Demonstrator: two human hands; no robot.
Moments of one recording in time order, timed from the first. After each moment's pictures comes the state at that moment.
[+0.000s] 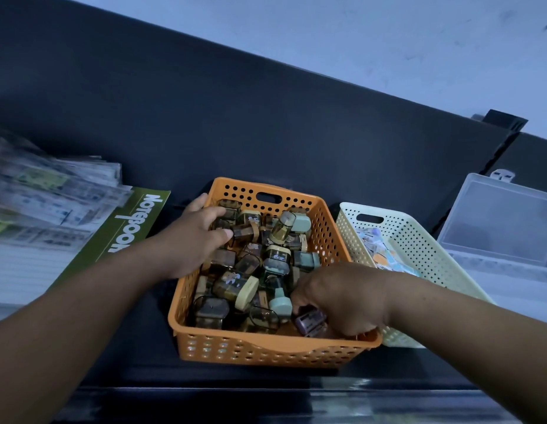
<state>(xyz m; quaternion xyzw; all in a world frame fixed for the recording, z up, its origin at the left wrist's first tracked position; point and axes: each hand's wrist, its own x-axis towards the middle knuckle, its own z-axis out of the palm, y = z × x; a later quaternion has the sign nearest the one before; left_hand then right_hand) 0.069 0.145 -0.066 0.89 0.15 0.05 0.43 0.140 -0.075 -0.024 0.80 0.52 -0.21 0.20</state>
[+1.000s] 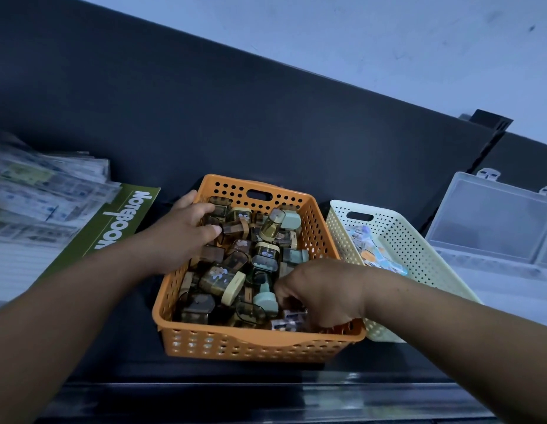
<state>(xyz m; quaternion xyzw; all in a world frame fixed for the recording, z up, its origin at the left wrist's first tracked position) 0.071 0.147 -0.068 0.89 0.15 0.06 0.43 0.139 -0.068 -0.028 0.82 0.51 -0.22 0.17</state>
